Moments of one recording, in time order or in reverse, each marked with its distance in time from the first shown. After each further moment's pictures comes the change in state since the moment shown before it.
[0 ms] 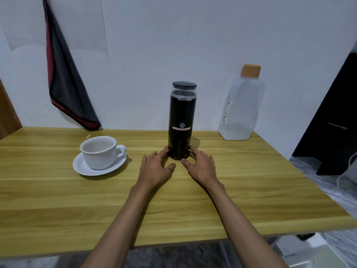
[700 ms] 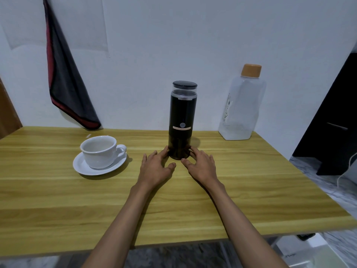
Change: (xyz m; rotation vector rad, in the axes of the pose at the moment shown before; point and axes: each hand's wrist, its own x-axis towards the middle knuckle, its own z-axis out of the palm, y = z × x) left_hand 0.000 -0.002 0.002 0.001 0.007 0.005; right_hand -0.001 0.000 0.000 0.005 0.009 -0.004
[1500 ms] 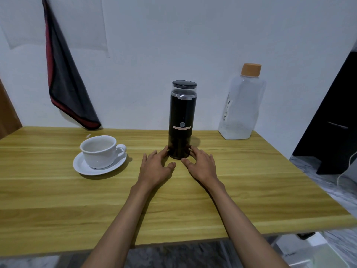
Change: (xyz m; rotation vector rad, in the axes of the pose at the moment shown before) left_hand 0.000 0.002 -0.002 -0.001 -0.012 -0.011; right_hand 0.002 0.002 0.001 0.000 -0.007 -0.001
